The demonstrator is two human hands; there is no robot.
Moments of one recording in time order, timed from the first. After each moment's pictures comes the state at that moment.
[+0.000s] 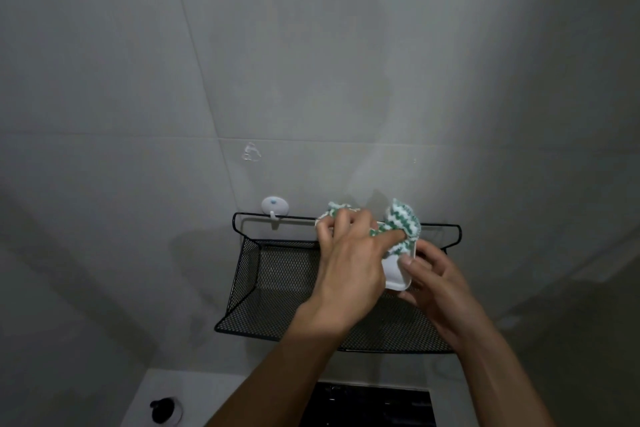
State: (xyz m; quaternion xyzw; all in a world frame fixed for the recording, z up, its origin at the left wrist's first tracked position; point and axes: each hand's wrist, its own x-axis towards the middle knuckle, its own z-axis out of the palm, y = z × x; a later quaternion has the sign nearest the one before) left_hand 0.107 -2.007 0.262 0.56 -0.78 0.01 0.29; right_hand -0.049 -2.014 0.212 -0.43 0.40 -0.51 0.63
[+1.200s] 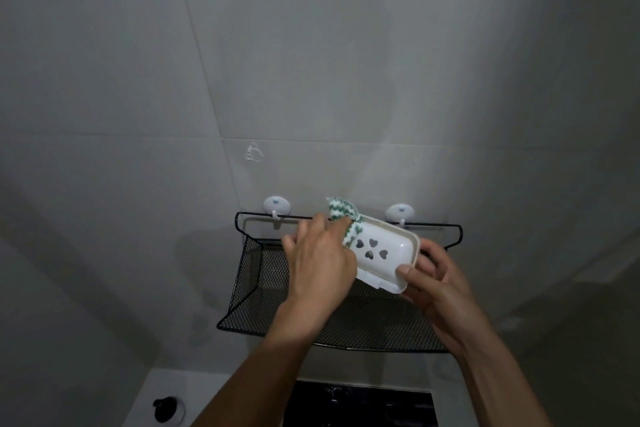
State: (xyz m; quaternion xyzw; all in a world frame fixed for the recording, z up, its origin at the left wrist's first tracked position) left_hand 0.135 -2.012 0.251 0.68 -0.68 -0.04 0.27; right_hand -0.051 -2.010 0.206 -0.43 0.37 -0.54 0.62
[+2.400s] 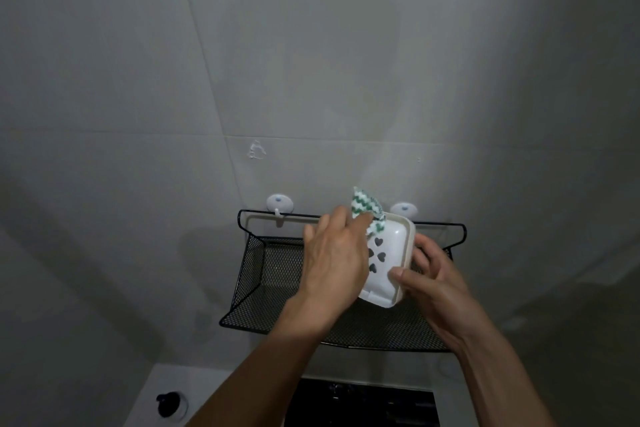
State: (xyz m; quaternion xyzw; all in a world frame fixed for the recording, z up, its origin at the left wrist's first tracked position) left_hand 0.123 -2.011 0.260 0.61 -0.73 -0.01 0.30; right_hand -0.044 -2.014 0.211 -0.44 0.35 -0.52 0.65
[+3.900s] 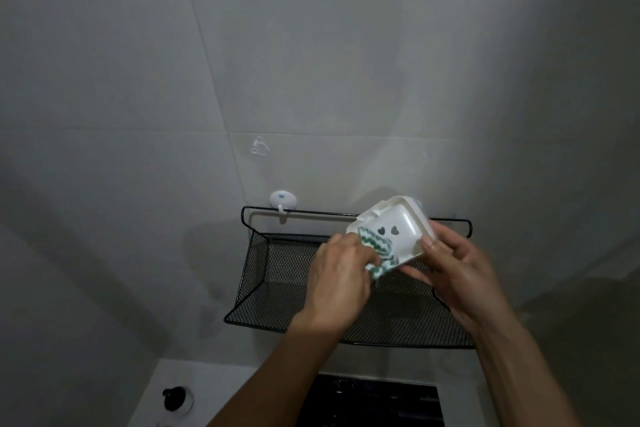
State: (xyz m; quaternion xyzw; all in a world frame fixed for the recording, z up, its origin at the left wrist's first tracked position) left_hand 0.126 -1.996 0.238 0.57 -0.76 -0.07 0.30; right_hand -0.058 -2.022 0.223 -0.41 0.40 -0.56 0.60
